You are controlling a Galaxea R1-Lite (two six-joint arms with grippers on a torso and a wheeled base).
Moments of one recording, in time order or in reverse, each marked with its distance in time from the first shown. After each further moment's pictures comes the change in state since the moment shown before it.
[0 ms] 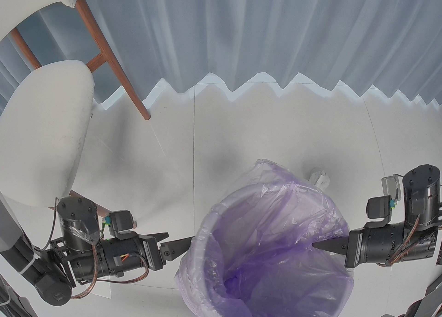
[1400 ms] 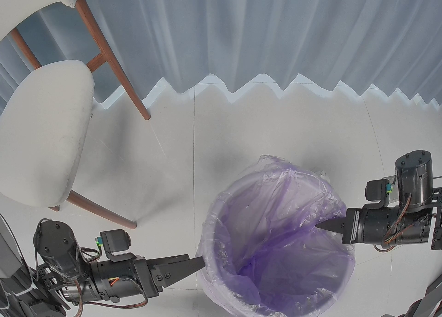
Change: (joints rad) left arm -0.156 -0.033 0.190 -0.357 -0.084 -0.309; right arm -0.091 0.070 -0.069 0.002 -0.004 0.004
